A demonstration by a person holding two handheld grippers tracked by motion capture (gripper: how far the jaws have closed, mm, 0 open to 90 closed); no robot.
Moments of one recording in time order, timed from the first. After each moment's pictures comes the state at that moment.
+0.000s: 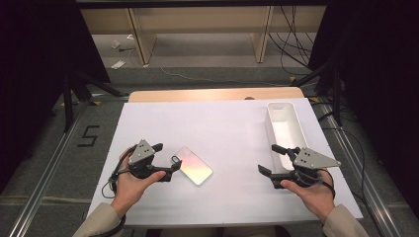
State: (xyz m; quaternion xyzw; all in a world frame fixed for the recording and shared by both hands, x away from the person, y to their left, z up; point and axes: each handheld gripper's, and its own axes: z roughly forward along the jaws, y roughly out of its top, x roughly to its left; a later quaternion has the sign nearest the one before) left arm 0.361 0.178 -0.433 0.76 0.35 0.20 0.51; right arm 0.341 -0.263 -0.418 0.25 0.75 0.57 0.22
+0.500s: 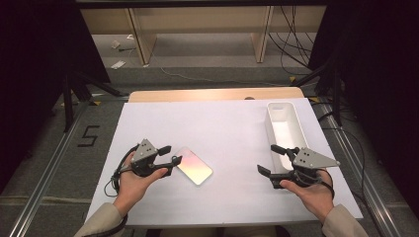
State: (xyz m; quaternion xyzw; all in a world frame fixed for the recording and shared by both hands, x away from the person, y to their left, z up) left arm 0.367 0.172 -0.436 0.76 0.35 0.18 0.51; right arm 0.341 -0.261 -0.419 0.25 0.75 0.57 0.22
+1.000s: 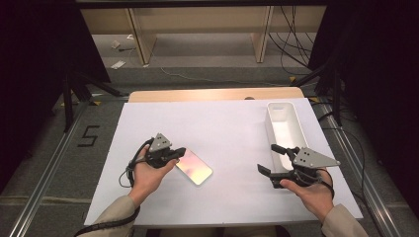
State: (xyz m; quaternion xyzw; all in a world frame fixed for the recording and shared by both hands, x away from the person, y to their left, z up) left arm 0.392 0.142 -0.439 0.79 0.37 0.17 0.45; right arm 0.342 -0.262 -0.419 0.25 0.75 0.57 0.22
